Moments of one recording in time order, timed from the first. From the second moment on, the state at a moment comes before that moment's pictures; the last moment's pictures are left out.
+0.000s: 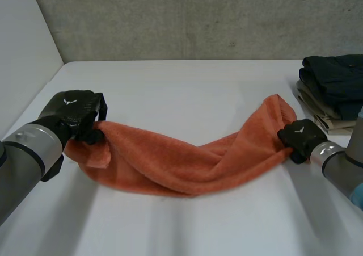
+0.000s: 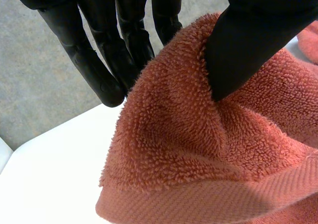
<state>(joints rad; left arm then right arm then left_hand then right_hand) 4.39 -1.62 -1.71 3.07 -1.50 3.31 1.67 -0.98 1.59 -0.15 1.31 2.45 1.15 1.20 1.19 1.20 0.97 1.12 1.18 1.18 1.19 0.98</state>
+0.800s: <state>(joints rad) 4.51 -1.95 -1.29 3.70 -1.51 3.30 1.73 -0.93 0.85 -0.33 1.39 2.95 1.15 1.20 1.19 1.20 0.97 1.12 1.18 1.19 1.20 1.01</state>
